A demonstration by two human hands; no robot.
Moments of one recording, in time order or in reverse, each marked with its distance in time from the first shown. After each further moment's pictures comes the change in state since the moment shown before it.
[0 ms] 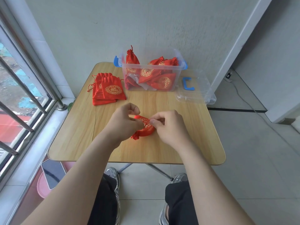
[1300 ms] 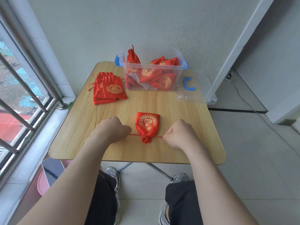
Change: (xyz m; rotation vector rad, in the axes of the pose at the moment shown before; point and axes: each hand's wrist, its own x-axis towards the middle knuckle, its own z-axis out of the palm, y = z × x) left_hand 0.013 -0.024 -0.022 0.669 -0.048 -0.272; right_hand -0.005 0.022 -0.009 -0.300 -0.174 0.470
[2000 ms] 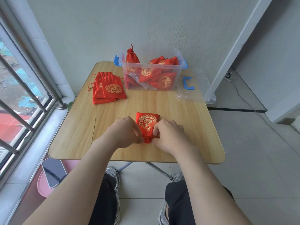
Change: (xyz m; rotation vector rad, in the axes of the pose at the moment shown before) left_hand -0.011 0.014 0.013 0.091 -0.055 0.386; right_hand -0.019 -0.023 0.007 -0.241 0.006 -0.357
